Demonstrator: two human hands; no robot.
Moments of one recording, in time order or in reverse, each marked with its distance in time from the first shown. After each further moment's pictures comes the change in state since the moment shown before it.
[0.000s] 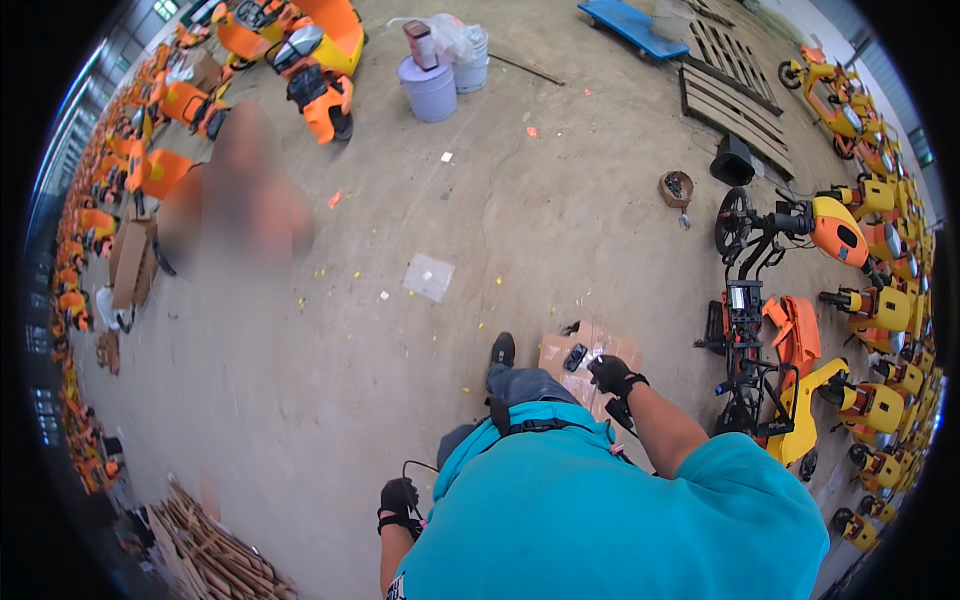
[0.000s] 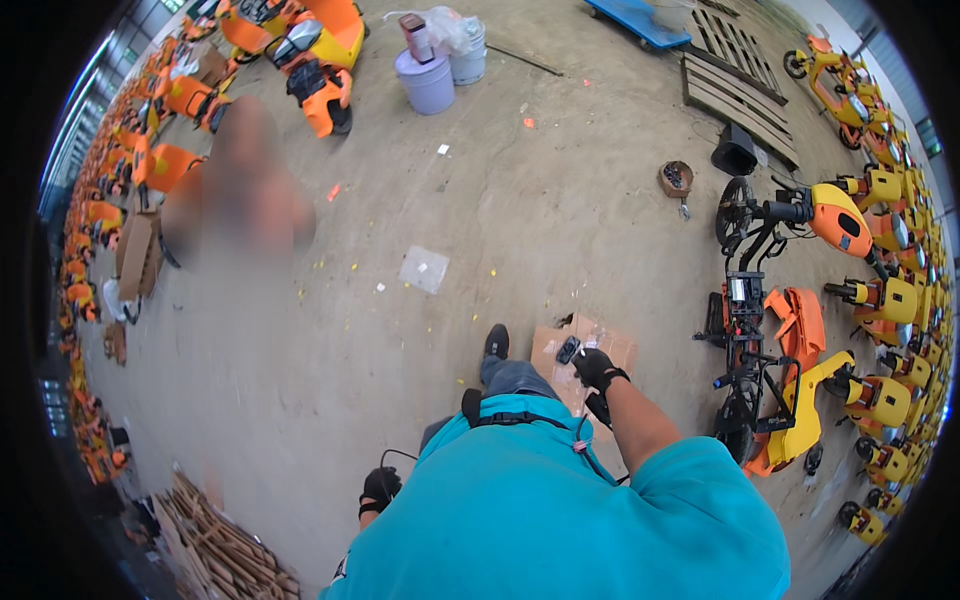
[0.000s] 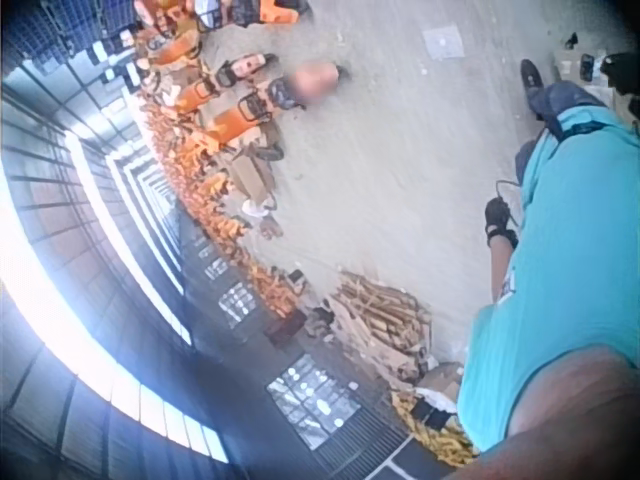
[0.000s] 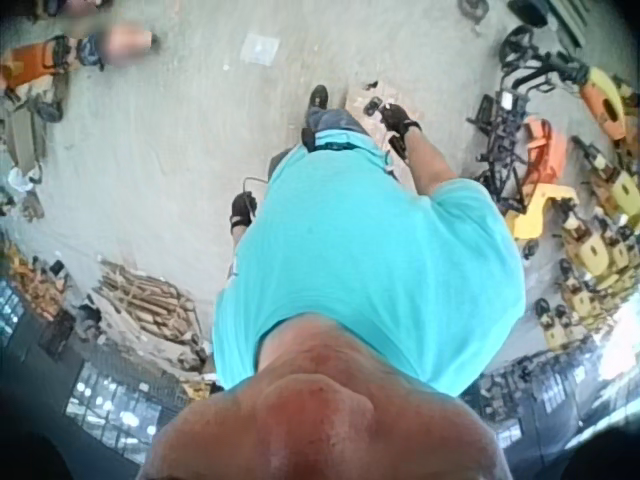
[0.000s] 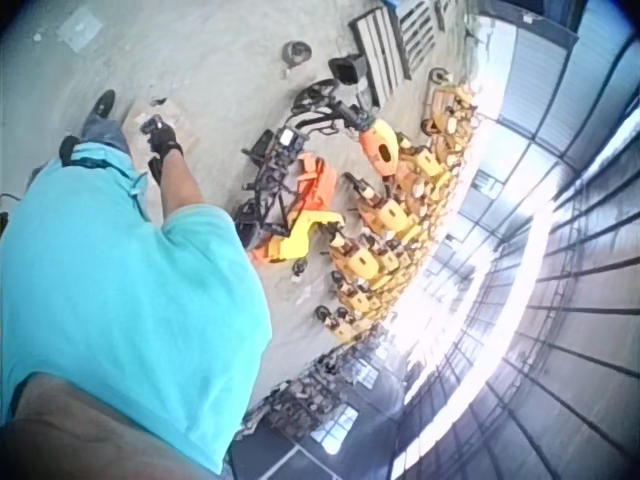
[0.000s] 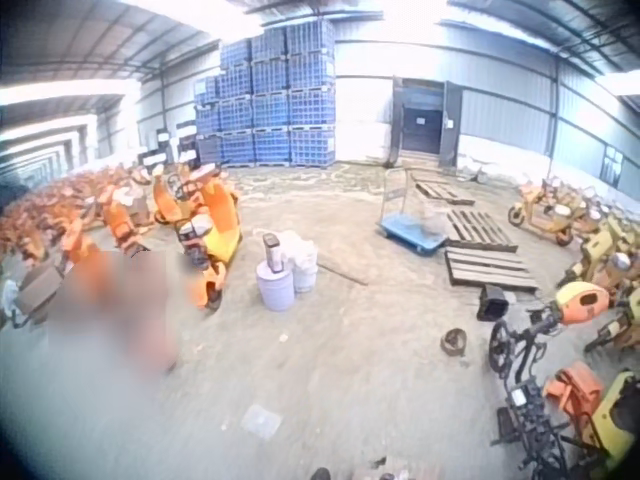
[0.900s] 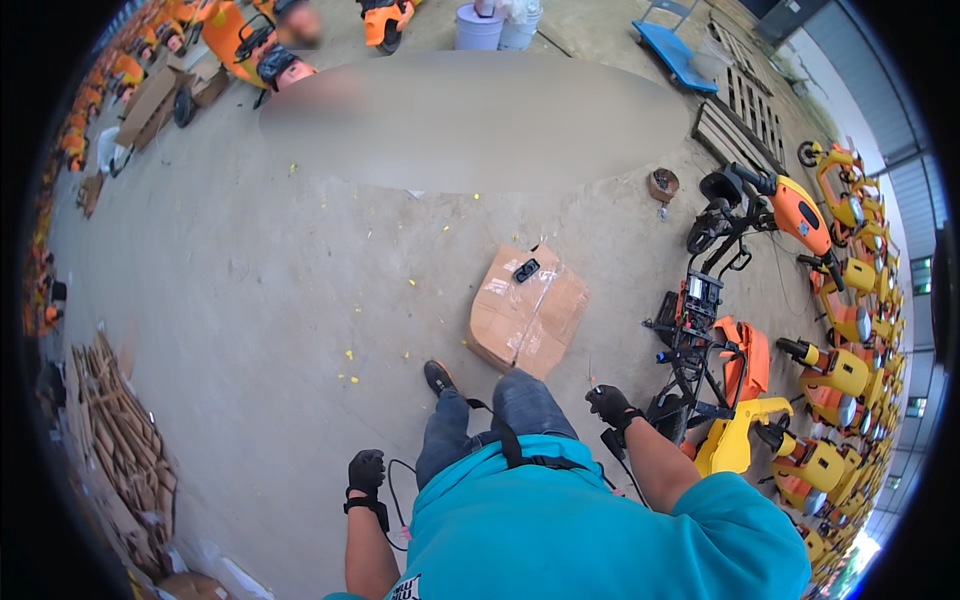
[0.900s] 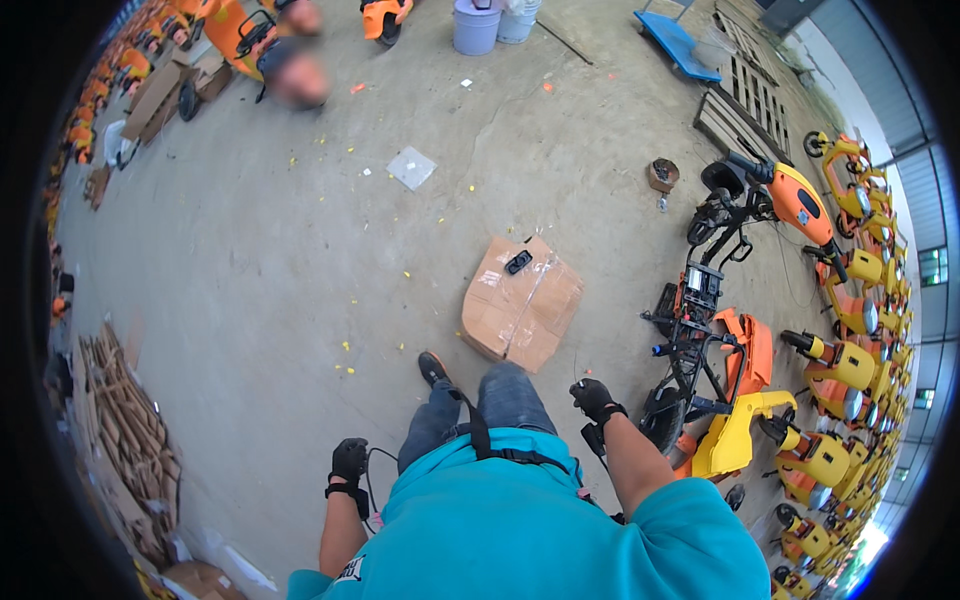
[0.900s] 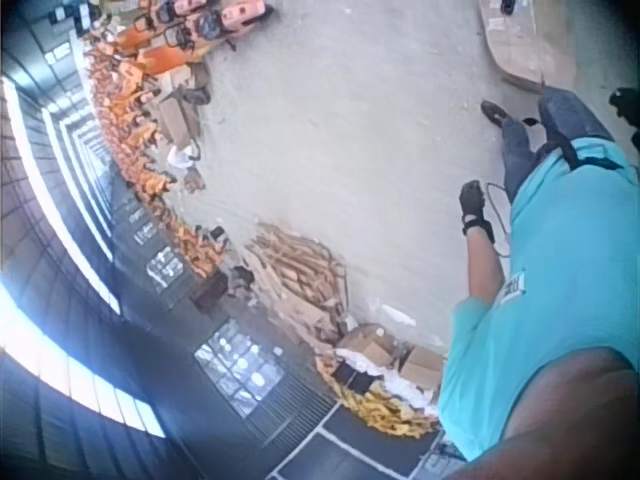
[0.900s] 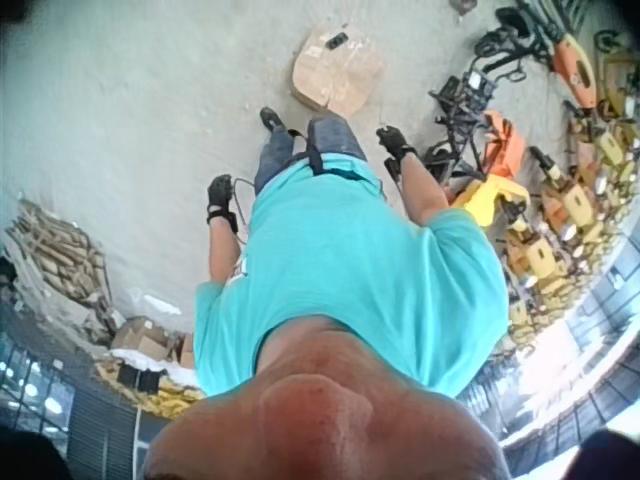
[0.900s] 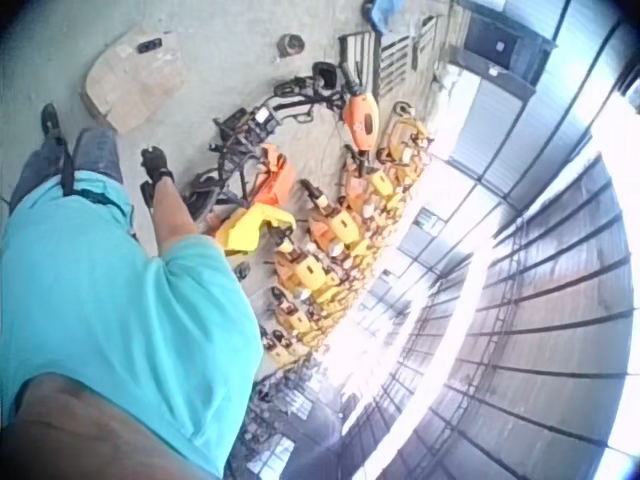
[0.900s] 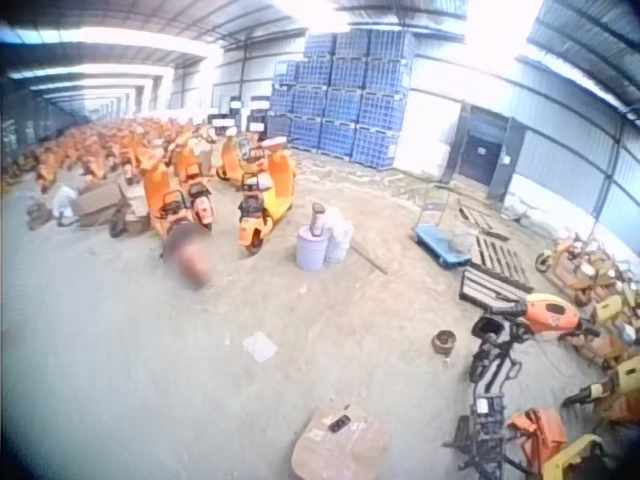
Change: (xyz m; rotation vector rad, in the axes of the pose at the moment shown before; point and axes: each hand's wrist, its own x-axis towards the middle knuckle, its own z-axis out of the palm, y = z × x) left_hand -0.227 -0.353 0.084 -0.064 0.197 0.035; right_hand -0.256 0.327 -0.021 -0.358 -0.017 -0.045
